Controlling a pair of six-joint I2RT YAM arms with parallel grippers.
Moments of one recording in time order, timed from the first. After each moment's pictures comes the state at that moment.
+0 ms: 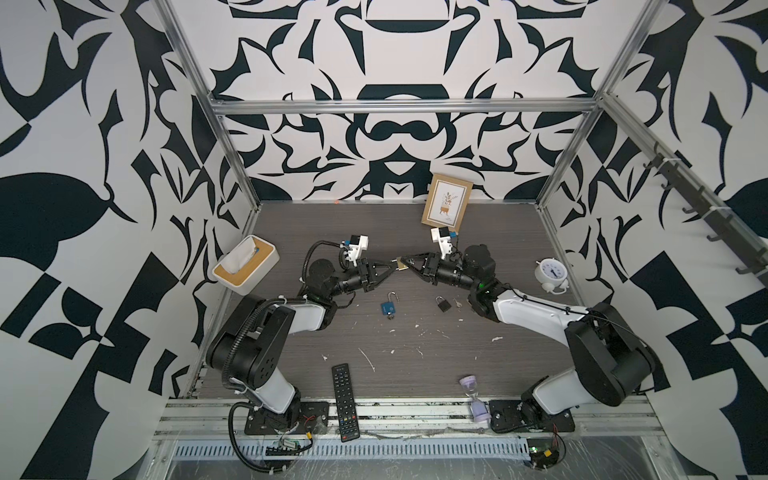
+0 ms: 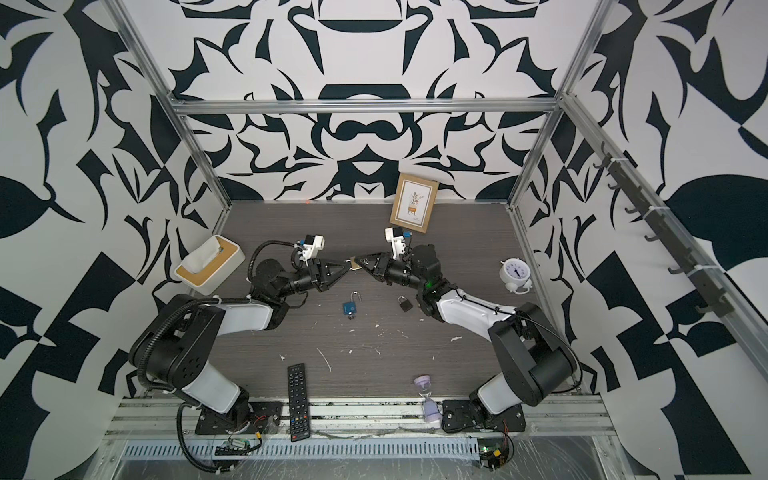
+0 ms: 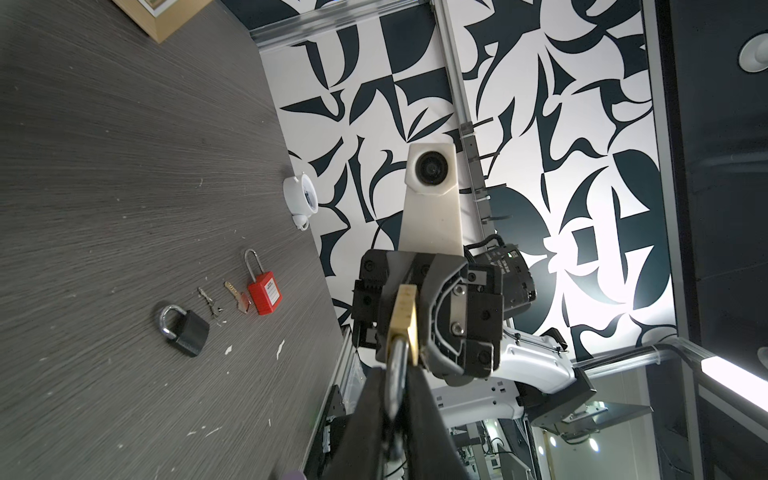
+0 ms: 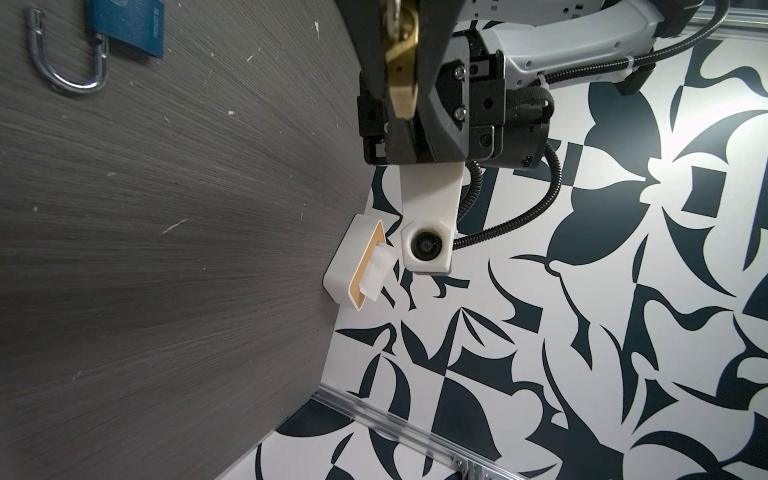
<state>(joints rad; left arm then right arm) -0.43 1.61 0.57 1.22 0.90 -1.43 0.55 1.51 0.75 0.68 -0.65 1.17</state>
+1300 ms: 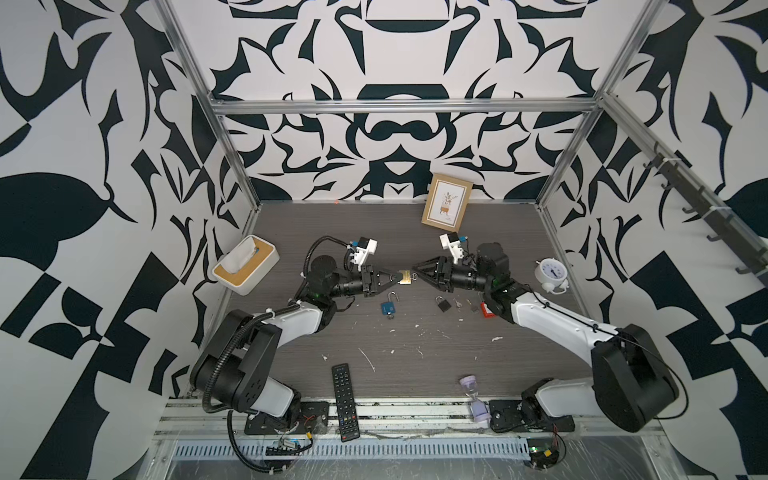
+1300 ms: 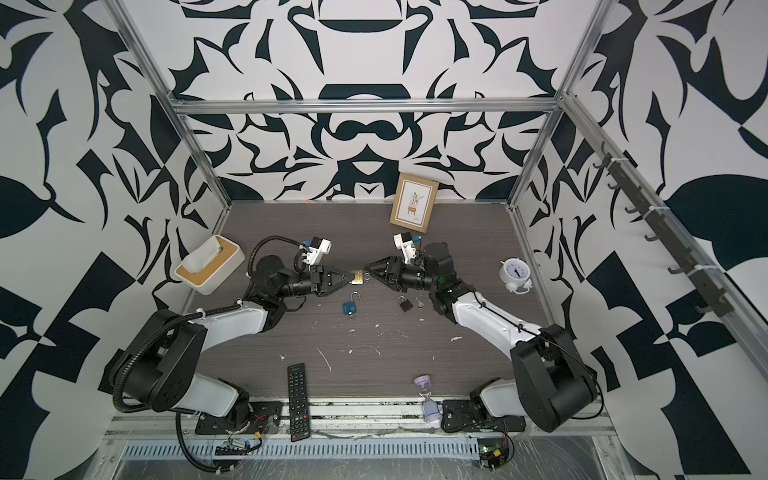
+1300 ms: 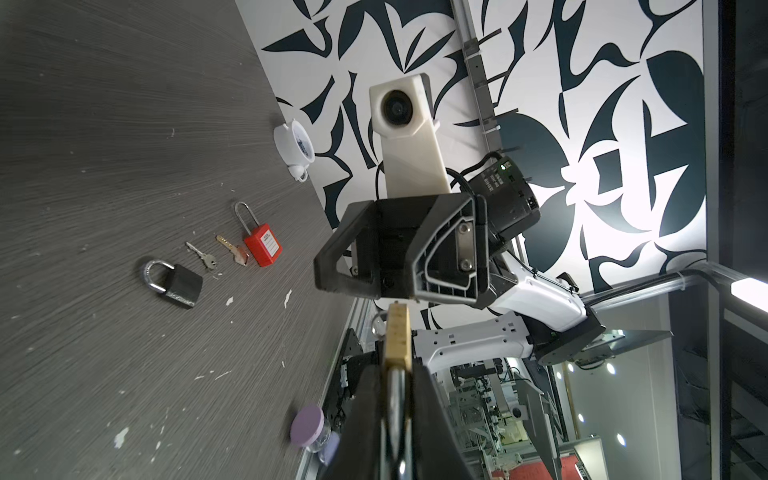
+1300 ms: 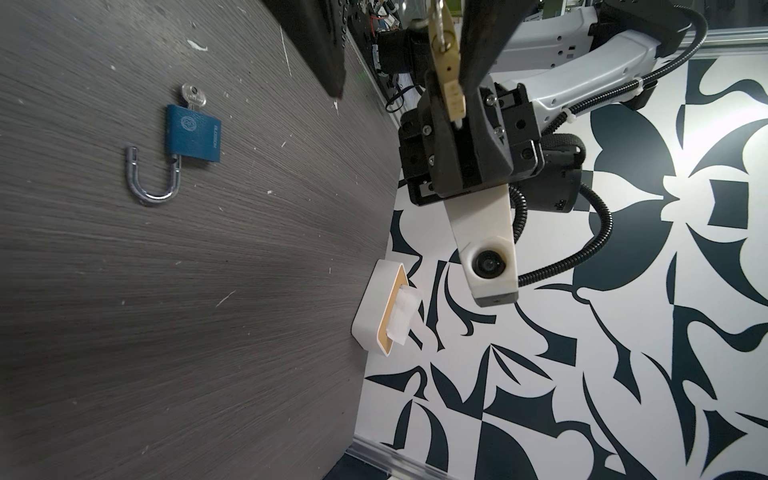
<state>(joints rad) -0.45 1.49 0.59 0.96 1.03 -1.24 0.46 1.35 0.74 0.35 -0.80 1.09</state>
